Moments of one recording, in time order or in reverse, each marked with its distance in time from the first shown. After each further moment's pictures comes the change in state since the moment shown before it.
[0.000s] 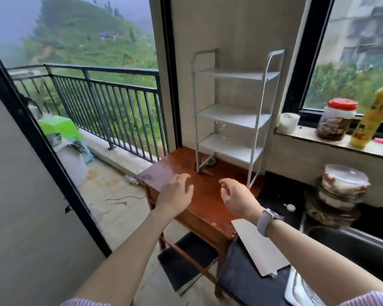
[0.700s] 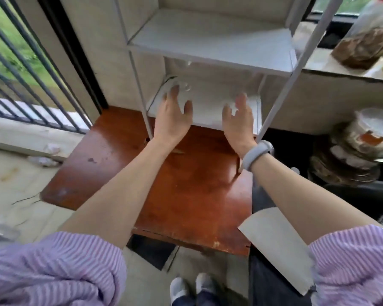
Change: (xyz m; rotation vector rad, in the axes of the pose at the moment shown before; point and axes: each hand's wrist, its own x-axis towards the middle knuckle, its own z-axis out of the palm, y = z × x) left_hand 0.344 -0.022 0.157 -0.463 -0.069 0.195; right_hand 0.290 0.112 0.055 0.319 0.595 0.563
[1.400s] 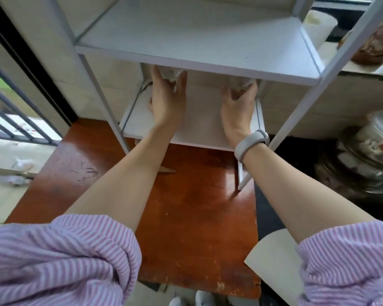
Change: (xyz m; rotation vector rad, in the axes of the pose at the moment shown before) left_hand 0.104 -0.016 0.068 -0.294 0.115 -0.142; right_hand 0.089 0.019 0.030 0.340 0.277 0.032
